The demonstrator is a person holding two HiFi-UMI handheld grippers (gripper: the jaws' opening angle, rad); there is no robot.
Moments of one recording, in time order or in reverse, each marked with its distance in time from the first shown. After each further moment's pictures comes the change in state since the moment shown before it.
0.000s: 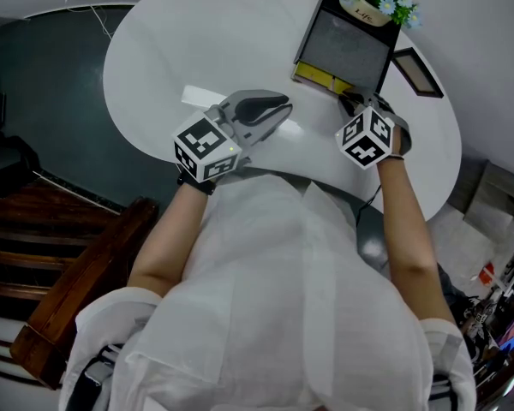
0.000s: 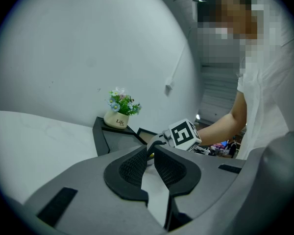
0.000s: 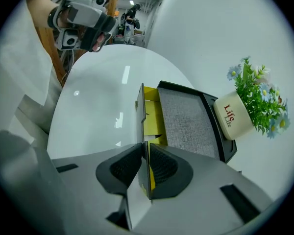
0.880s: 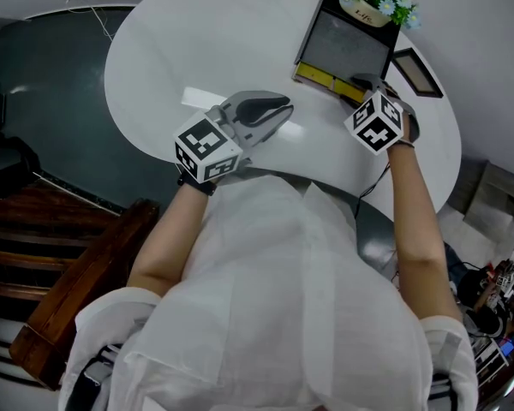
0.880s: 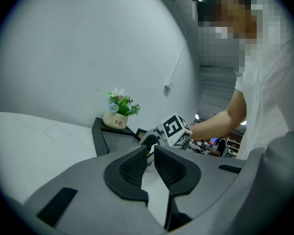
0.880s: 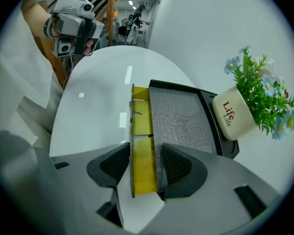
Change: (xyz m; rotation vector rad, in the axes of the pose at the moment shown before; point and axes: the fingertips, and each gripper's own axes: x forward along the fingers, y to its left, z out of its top) left arm -0.001 -0.003 0.000 0.009 -0.001 -0.008; right arm 0.002 -0.021 -0.002 0.009 0.002 0.065
